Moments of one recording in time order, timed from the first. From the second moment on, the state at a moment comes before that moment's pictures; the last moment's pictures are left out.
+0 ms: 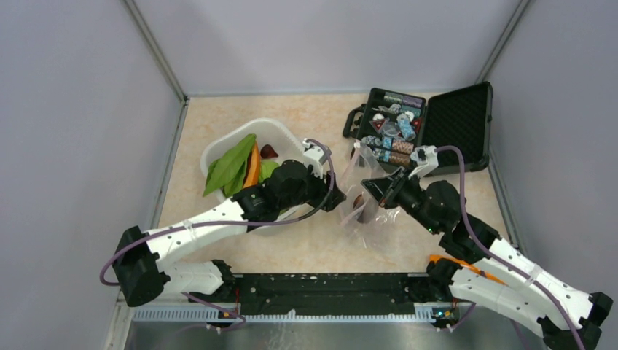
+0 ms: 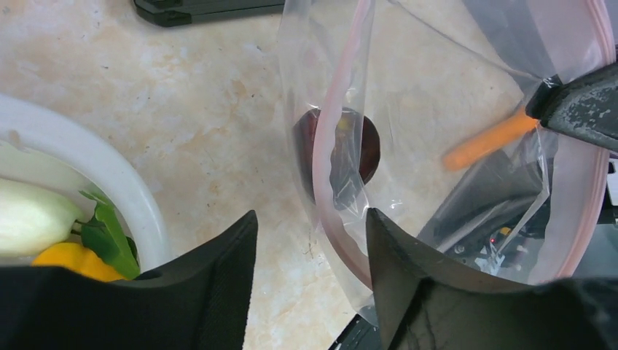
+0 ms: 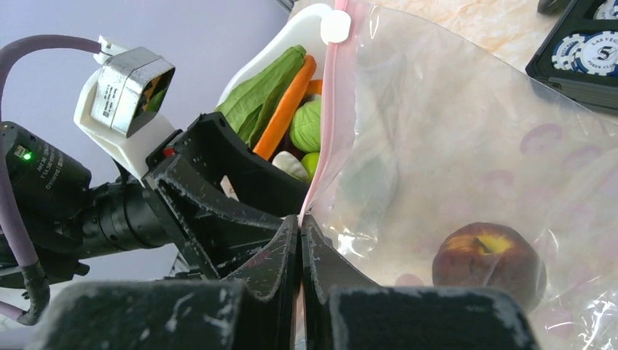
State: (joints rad) left arm -0.95 1.21 0.90 -0.11 0.03 -0.47; right arm 0.86 0.63 0.69 -0.19 0.21 0.78
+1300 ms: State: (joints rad) left arm -0.93 1.30 1.03 -0.12 0.10 -0.38; right arm 0.86 0.72 0.83 -0.32 0.23 0.57
